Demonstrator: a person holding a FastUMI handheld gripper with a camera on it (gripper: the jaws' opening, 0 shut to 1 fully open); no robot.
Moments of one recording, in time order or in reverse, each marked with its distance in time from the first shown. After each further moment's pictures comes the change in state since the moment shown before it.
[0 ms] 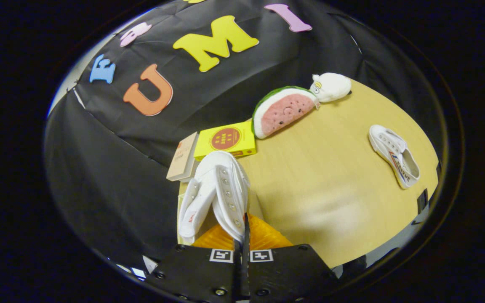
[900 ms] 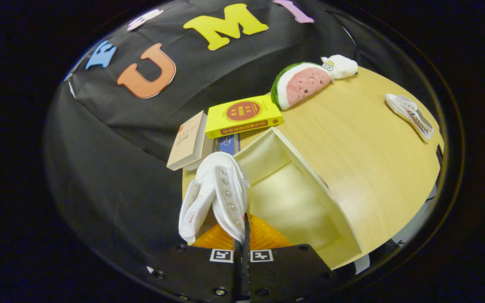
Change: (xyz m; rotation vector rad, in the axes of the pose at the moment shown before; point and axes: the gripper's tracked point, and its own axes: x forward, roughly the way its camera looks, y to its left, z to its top) arm 0.109 0.083 -0.095 0.078 0.006 -0.105
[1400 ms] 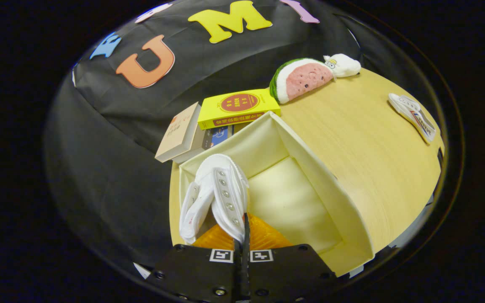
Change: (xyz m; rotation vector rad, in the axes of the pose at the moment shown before) arm 0.034 -0.007 -0.018 -0.038 0.006 -0.015
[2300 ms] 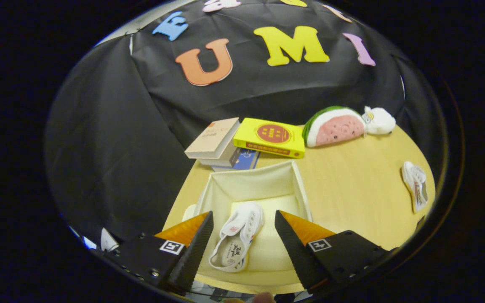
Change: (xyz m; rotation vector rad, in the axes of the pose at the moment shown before) arm -0.089 -0.001 0.051 -0.458 -0.179 0.114
